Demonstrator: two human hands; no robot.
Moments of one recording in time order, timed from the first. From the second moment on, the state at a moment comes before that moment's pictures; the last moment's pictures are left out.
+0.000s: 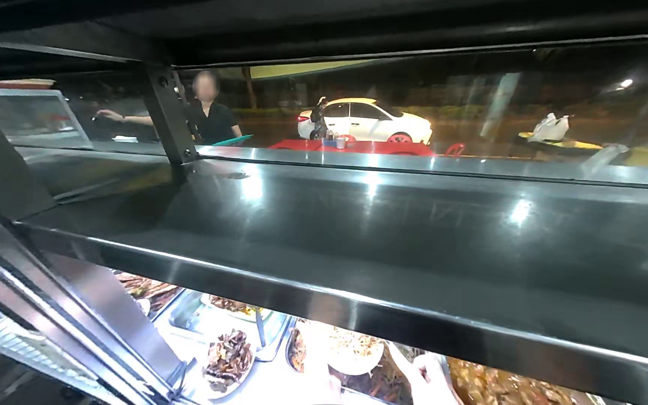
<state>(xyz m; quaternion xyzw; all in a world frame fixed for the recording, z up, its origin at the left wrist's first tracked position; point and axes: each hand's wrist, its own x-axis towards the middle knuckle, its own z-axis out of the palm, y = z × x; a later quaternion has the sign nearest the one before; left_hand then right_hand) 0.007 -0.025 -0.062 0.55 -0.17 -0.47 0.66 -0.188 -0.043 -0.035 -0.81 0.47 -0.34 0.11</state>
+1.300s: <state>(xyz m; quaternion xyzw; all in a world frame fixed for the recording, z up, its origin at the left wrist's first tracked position) 0.086 0.005 -0.036 0.42 -0.07 -0.42 0.80 -0.230 -0.166 -0.063 -0.46 0.52 -0.30 0.65</state>
